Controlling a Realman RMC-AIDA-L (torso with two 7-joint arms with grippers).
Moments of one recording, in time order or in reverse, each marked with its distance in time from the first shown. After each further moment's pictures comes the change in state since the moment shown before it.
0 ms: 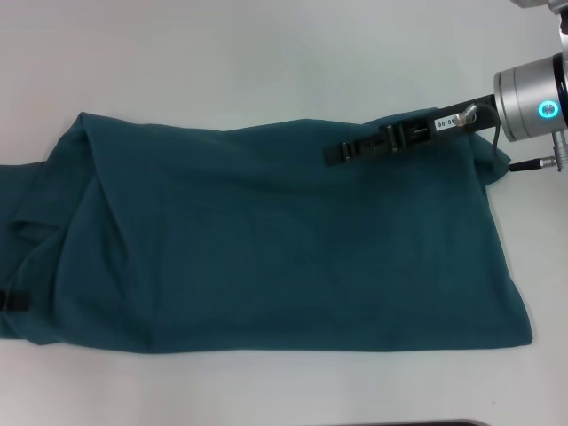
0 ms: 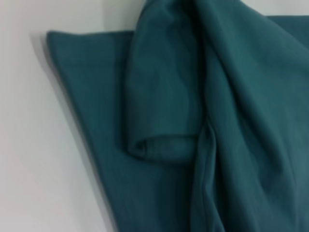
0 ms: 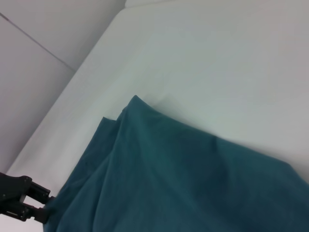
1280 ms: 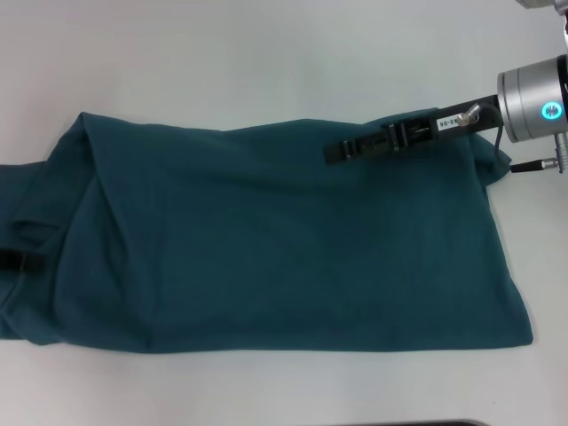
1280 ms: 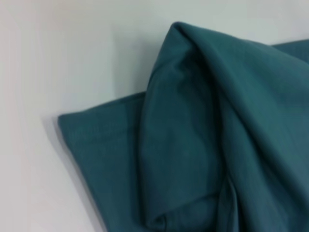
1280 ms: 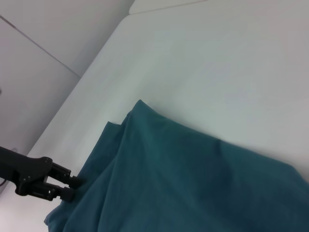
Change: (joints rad) left arm -0.079 -0.003 0.051 0.032 0.006 -0.115 -0.009; right arm -0.010 0.000 0.003 -0.004 0.017 -0.008 -0.008
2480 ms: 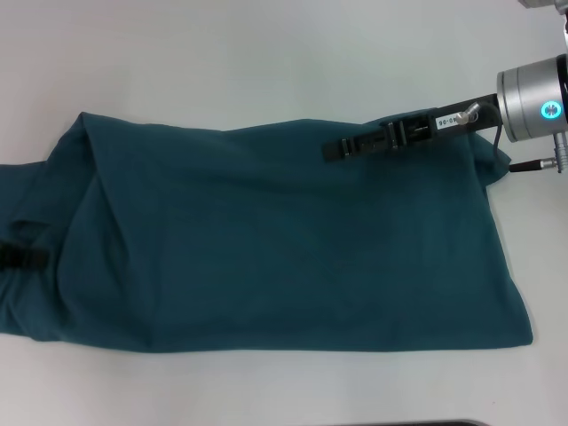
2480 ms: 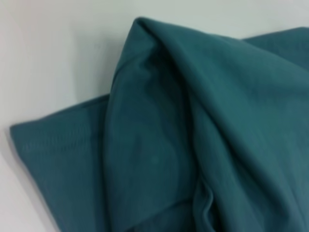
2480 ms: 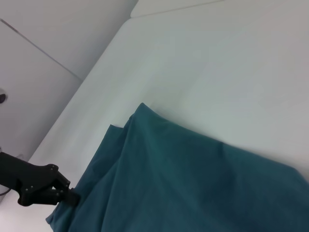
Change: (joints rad) left arm -0.011 0.000 0.010 0.040 -0.028 0.009 0.050; right arm -0.002 0.002 -0.001 -0.001 0.010 -0.001 0.005
